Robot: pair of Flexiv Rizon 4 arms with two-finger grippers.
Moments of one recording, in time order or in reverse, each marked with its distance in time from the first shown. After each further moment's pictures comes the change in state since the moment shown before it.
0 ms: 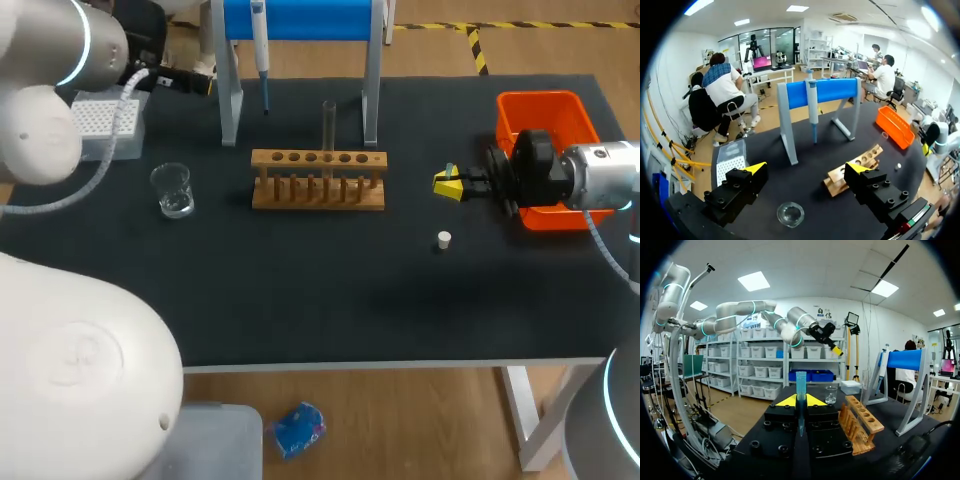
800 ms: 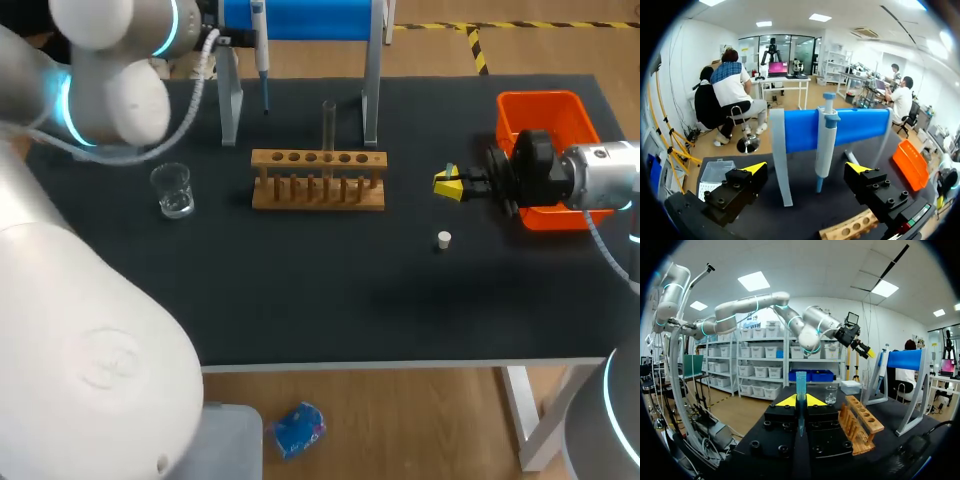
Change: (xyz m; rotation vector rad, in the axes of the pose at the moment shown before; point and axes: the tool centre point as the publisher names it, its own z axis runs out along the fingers) left arm -0.001 -0.085 0.114 0.109 -0.088 -0.144; right arm 0.000 0.000 0.000 0.000 0.000 0.000
